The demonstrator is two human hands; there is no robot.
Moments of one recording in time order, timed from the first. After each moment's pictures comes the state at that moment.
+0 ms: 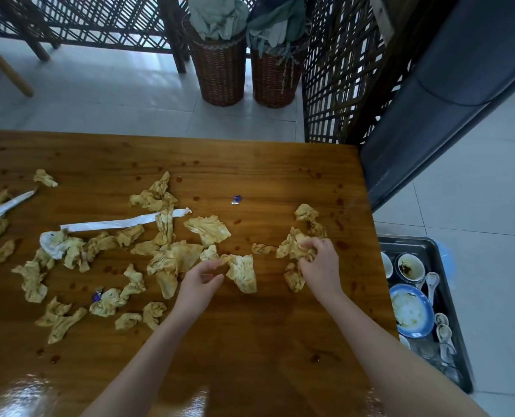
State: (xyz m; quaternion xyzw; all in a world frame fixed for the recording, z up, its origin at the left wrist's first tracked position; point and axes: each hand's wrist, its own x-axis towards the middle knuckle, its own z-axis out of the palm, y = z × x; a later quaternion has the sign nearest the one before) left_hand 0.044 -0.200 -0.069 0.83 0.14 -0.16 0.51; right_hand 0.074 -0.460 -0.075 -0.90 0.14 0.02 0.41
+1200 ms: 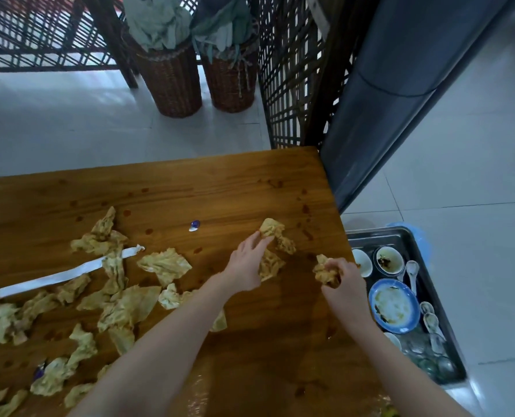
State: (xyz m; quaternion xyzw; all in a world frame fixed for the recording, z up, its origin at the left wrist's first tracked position) left_hand 0.175 -0.352 -0.100 0.90 -0.22 -0.33 0.19; right_hand 0.052 -0.552 -0.075 -0.90 0.22 0.00 0.39
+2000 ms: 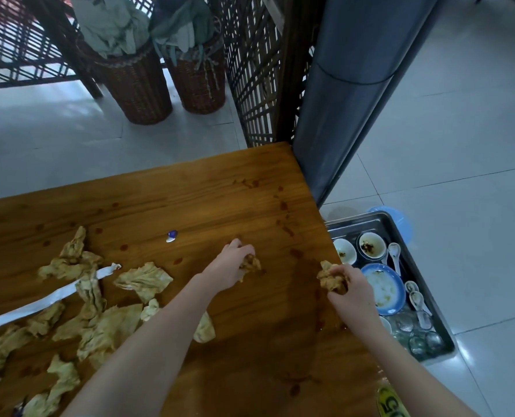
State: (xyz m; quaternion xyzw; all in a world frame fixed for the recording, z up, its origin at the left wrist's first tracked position) left_hand 0.191 -0.356 -0.106 0.89 -0.29 -0.33 0.16; right_hand 0.022 -0.581 -0.078 -0.87 0.27 -0.01 0.40
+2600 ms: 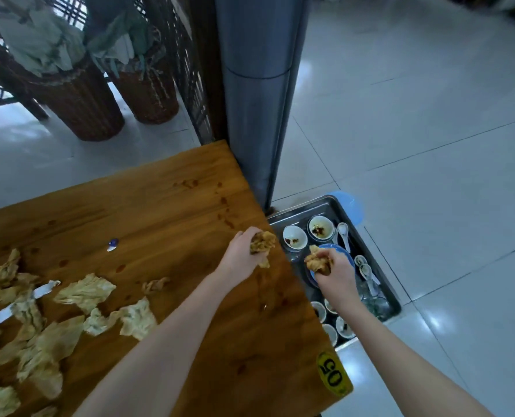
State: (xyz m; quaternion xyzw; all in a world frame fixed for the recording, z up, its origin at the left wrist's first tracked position) left_hand 0.109 -0.488 -0.055 0.86 -0.25 -0.25 0.37; right_hand -0.033 -0.655 -0.069 -0.84 0.35 -0.04 0.41
